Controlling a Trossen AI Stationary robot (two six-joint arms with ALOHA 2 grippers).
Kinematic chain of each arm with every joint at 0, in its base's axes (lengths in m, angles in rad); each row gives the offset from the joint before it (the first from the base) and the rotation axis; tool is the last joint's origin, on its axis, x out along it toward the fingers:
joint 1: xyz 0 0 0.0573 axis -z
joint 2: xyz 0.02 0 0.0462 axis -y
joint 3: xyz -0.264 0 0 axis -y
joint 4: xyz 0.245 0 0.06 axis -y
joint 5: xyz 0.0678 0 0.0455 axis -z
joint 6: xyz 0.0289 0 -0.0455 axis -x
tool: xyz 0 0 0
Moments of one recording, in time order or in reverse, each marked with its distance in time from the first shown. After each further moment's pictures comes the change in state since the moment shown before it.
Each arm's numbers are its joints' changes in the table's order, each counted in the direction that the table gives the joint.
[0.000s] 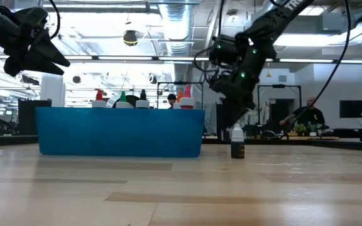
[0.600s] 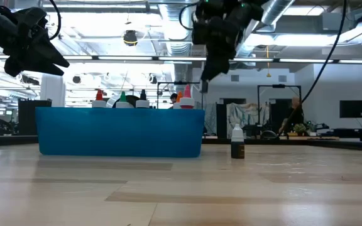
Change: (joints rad) left arm 0.000 0.000 0.000 0.000 0.028 -0.020; right arm -0.085 0.008 0.386 -0.315 -0.195 0.237
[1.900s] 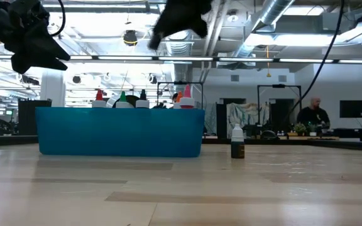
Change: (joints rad) left arm 0.000 0.000 0.000 0.108 0.131 -0.131; right arm -0.391 -0.085 0.159 0.210 0.327 -0.328
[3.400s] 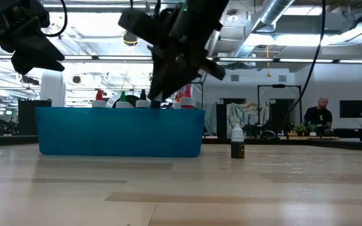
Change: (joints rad) left arm 0.000 0.000 0.000 -0.002 0.140 -0.076; right arm -0.110 -0.280 0.066 -0.093 0.276 -0.655
